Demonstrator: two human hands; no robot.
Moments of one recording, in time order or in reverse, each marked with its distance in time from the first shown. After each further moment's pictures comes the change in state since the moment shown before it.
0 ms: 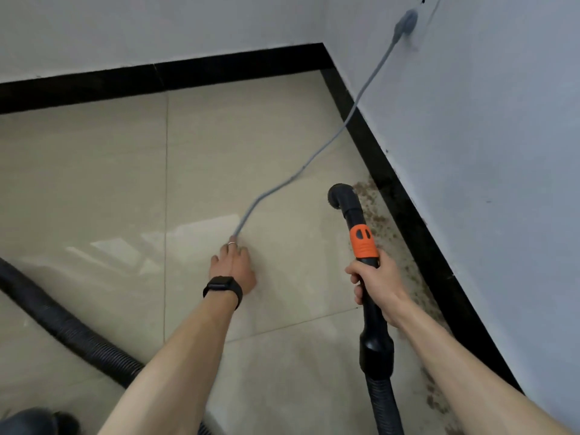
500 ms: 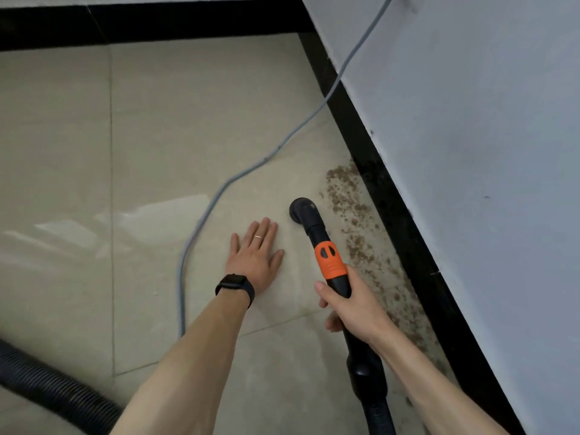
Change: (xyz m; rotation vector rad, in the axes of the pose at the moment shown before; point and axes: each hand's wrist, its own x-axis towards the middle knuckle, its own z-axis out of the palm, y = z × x) left_hand 0.044 0.074 0.055 -0.201 0.073 0.312; right_hand 0.002 0.043 -0.003 -0.279 -0.093 -0.003
